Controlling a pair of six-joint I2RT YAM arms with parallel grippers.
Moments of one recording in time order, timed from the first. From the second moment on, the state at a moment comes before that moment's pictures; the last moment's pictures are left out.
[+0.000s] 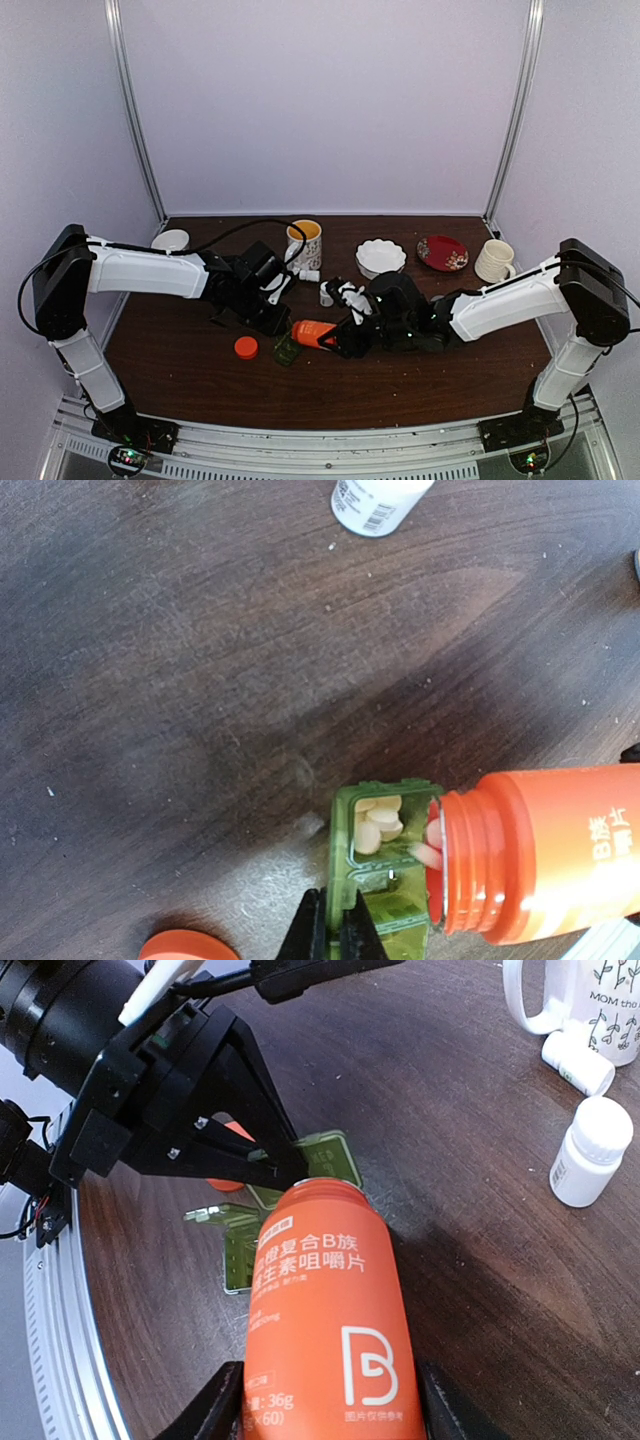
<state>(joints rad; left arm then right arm) -0.86 1.72 1.09 -0.47 0.07 -0.39 0.99 1.68 0.81 0.29 -0.16 0.30</state>
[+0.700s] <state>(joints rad) -0.86 1.72 1.09 -0.48 0.06 -0.39 0.97 1.66 0.57 0.67 -0.18 0.38</state>
